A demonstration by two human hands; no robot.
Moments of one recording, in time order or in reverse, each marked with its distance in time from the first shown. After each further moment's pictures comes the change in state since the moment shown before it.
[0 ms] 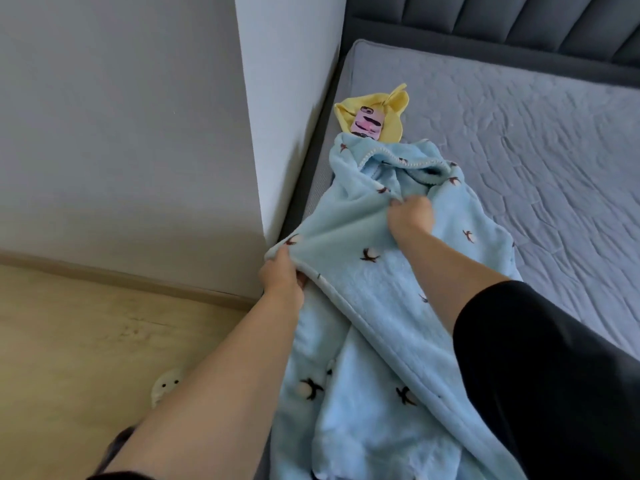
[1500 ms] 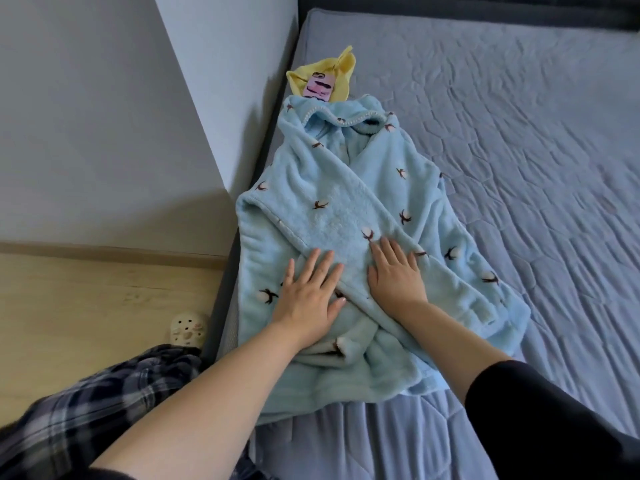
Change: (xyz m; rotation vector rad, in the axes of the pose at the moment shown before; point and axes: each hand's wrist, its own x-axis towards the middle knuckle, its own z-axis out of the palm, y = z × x) left_hand -0.123 -0.122 -0.088 2.234 -0.534 1.238; right_hand -0.173 0.185 -0.055 -0.566 -0.176 -0.445
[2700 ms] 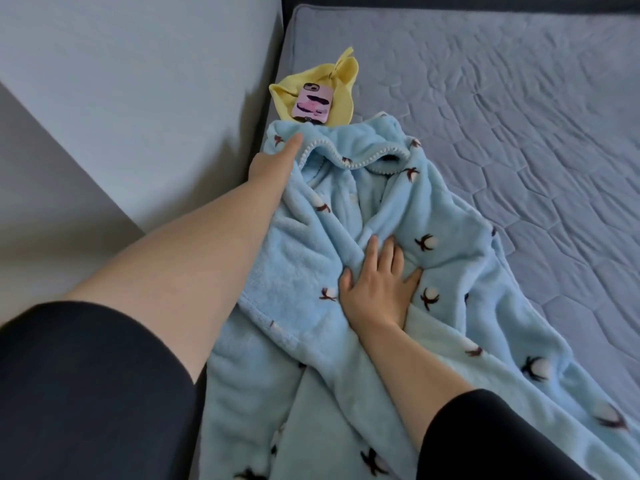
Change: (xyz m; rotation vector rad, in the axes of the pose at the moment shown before) left_hand 0.321 -0.160 -0.092 -1.242 0.196 -0.836; right_hand 0.186 -0.045 0.045 0.010 0.147 0.352
